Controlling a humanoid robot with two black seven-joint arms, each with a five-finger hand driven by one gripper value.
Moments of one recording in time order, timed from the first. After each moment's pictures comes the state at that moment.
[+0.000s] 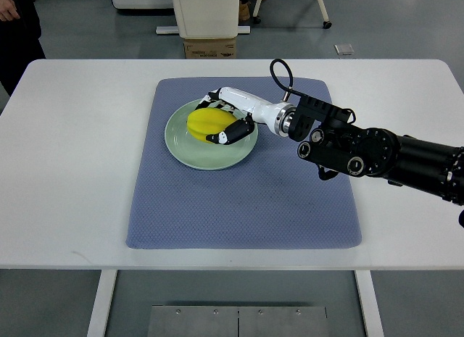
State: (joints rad) left arm -0.02 0.00 -0.10 -0.14 0.21 -0.04 0.01; right arm 1.29 0.00 -0.28 0.74 -0.63 -0.15 0.29
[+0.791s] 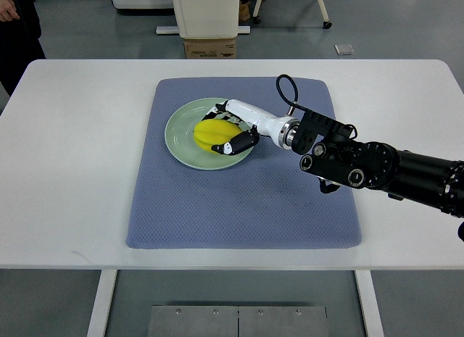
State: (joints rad) left arm -0.02 0.00 -0.10 -0.14 0.21 -0.04 0.01; right arm 1.24 0.00 -0.27 0.73 -0.62 -0.16 0.29
